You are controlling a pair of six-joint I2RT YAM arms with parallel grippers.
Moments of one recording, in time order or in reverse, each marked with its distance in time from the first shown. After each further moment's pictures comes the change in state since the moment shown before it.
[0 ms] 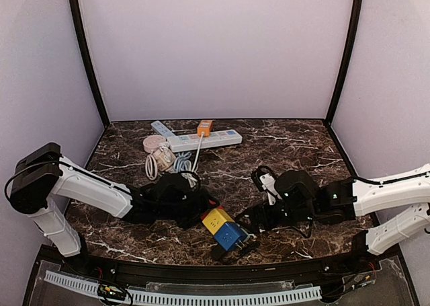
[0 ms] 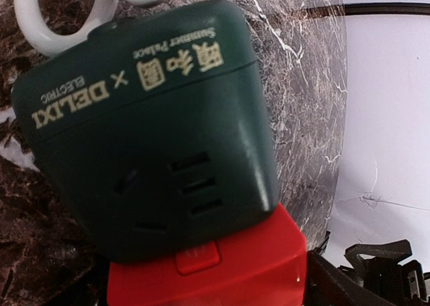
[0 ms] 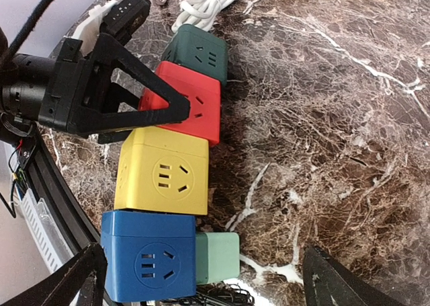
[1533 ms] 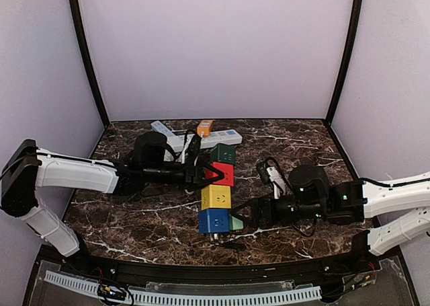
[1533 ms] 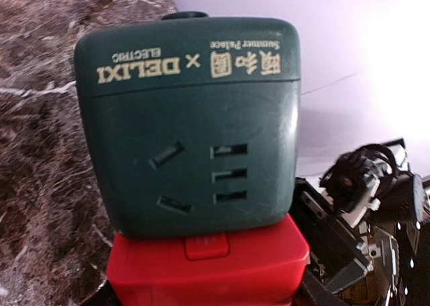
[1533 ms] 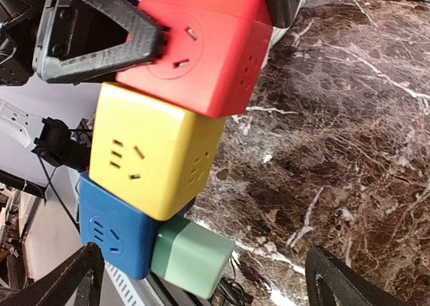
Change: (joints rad) left arm 0.217 -0.107 0.123 0.089 0.558 0.480; right arm 0.000 -0.100 -0.049 0.137 -0.089 0.106
